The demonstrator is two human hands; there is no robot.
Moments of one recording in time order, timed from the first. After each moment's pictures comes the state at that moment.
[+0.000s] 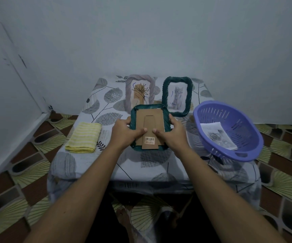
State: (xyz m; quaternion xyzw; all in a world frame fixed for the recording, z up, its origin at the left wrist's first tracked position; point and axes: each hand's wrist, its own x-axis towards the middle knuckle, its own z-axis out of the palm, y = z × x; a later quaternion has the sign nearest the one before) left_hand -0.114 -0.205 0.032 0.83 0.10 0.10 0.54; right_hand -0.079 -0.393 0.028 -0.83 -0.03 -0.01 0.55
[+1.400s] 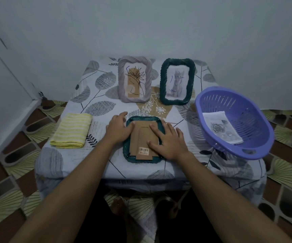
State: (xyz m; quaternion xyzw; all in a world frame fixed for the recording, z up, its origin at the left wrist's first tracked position) left_hand -0.068 -0.193 -0.022 0.92 0.13 0.02 0.37; right_hand -0.063 -0.415 -0.041 -0.97 -0.21 0.07 0.11
